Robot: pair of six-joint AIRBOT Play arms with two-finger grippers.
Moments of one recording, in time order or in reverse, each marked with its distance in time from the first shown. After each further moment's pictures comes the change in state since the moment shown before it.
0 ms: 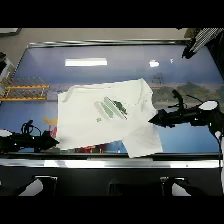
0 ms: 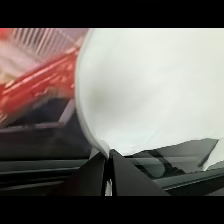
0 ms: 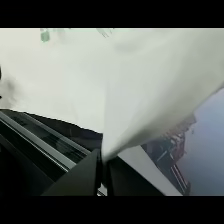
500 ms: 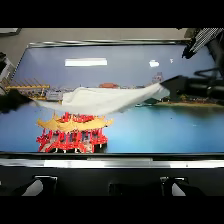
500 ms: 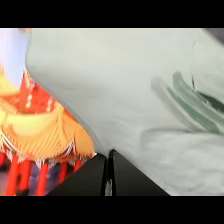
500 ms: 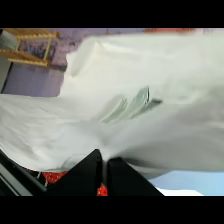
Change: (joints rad) left arm -0.050 0.052 0.696 0.004 -0.073 -0.114; right arm 0.000 0.192 0.376 0.137 -0.070 -0.013
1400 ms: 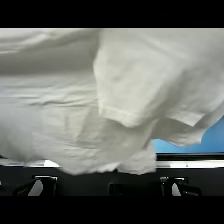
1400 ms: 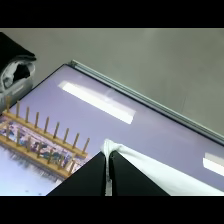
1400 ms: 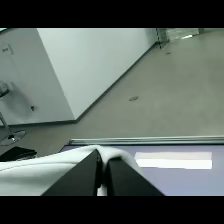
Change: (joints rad) left arm -0.005 0.293 0.692 0.565 -0.076 -0.397; right arm 0.001 0.375 0.473 -0.273 -0.192 0.452
